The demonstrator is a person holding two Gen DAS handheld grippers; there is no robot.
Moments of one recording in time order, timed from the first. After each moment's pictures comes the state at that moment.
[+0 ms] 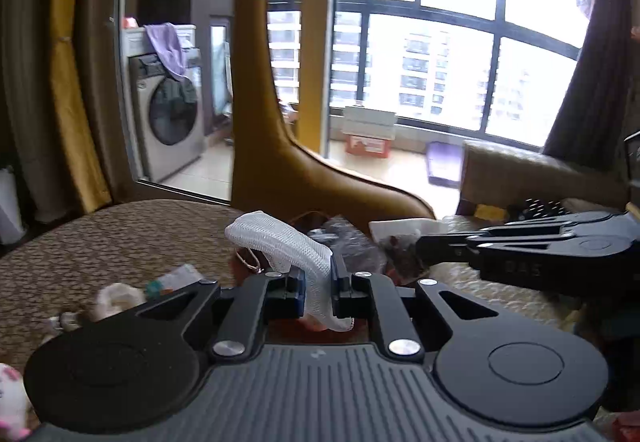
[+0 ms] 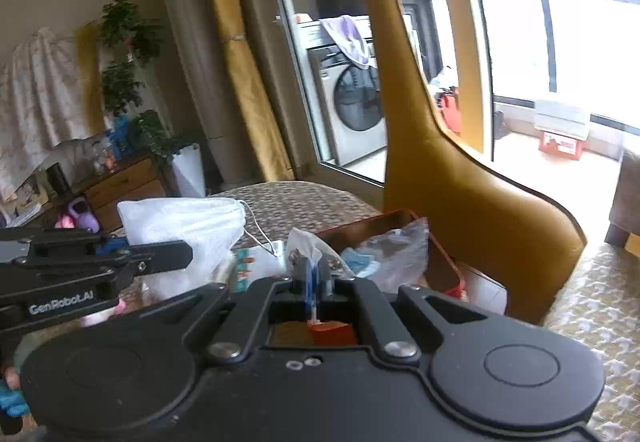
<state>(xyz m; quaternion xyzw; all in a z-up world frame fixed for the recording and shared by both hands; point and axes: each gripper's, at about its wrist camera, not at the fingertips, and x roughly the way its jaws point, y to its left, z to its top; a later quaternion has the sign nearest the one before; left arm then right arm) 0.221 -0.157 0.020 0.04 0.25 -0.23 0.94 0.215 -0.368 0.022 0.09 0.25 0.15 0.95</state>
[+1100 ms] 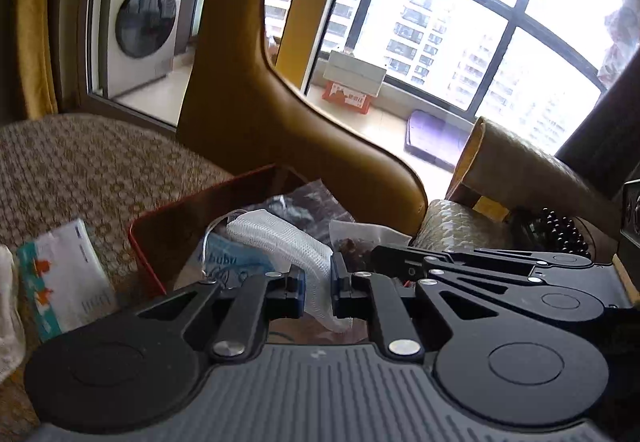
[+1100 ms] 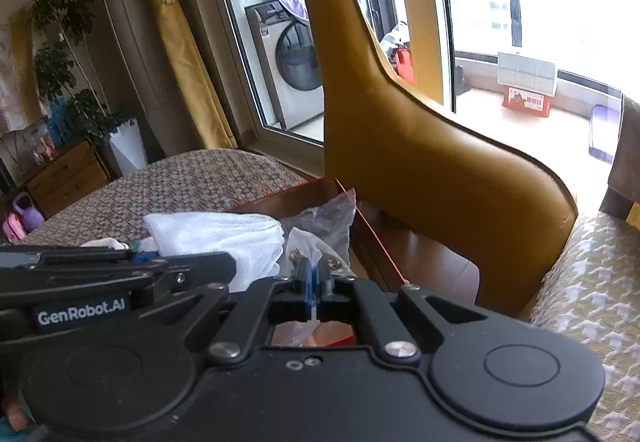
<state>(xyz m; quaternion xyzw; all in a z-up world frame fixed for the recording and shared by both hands) 0.364 -0.211 -0.071 -0.05 0.36 -0.26 0.90 0.326 -0.401 -0.052 0.09 0.32 0.09 0.94</state>
